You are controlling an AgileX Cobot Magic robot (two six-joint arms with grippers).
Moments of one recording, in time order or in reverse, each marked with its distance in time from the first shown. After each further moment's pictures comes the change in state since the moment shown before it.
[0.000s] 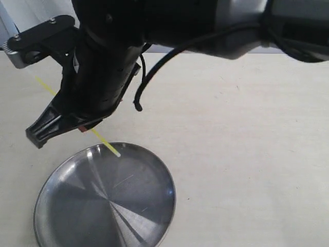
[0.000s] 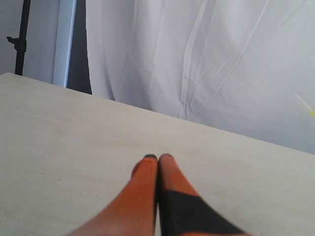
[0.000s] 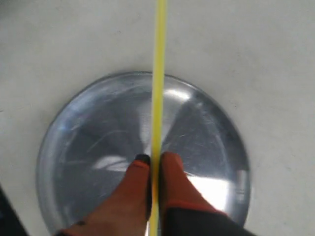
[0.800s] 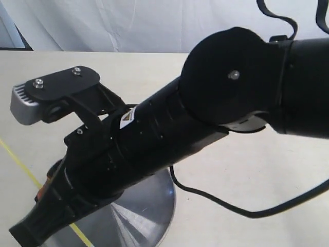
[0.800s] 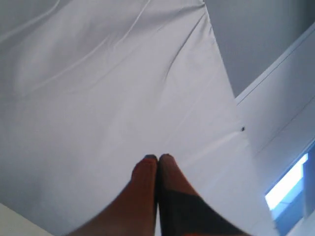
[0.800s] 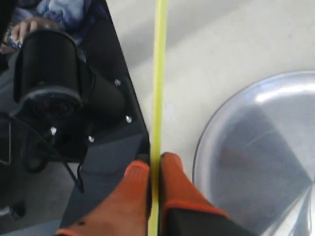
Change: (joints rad) left arm 0.000 -0.002 0.000 -0.116 -0.662 -0.702; right arm 0.038 -0.323 0.564 0.825 -0.366 -0.606
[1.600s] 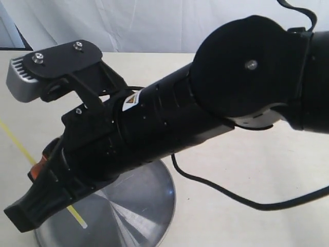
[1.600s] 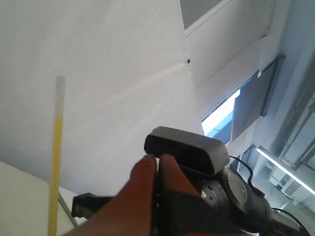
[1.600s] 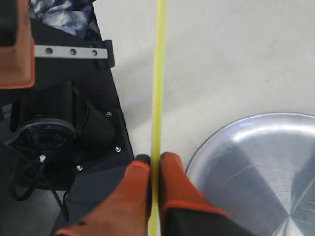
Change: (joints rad) left arm 0.000 0.000 0.000 0.380 -0.261 -0.428; right arm 0.000 -0.029 0.000 0.030 -0.091 -0.071
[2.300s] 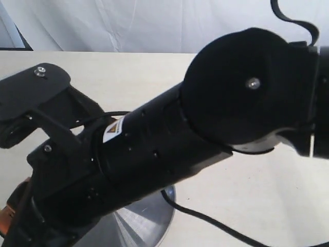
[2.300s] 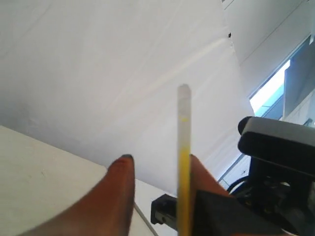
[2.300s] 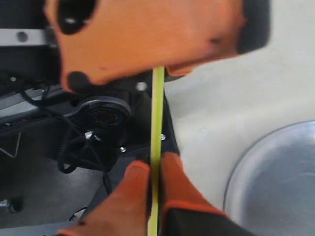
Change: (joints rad) left arm 0.000 0.000 0.000 0.195 0.091 -0.002; right arm 0.087 -0.019 0.001 0.071 0.049 -0.092
